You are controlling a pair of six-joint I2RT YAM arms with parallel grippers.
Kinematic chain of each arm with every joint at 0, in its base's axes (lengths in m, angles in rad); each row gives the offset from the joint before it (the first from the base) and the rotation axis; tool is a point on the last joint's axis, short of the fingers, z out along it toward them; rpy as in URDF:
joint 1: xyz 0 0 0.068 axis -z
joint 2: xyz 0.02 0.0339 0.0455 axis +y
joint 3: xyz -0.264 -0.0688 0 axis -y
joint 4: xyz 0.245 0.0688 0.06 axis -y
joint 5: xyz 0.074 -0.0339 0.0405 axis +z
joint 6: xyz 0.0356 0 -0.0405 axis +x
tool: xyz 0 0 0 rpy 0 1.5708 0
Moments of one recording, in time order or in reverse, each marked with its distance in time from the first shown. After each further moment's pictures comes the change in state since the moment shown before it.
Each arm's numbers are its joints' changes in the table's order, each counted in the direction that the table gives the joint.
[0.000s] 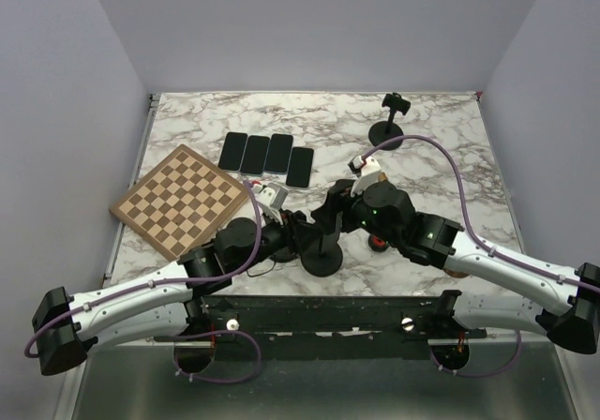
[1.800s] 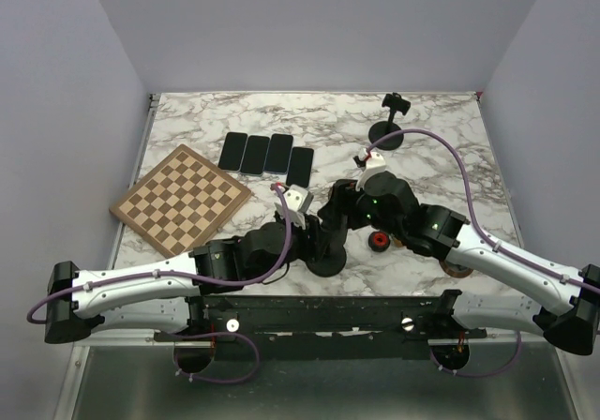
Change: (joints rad) left arm 0.227 0.120 0.257 -0.318 0.377 0.074; right arm 0.035 0.019 0.082 -0.160 0.067 0.086
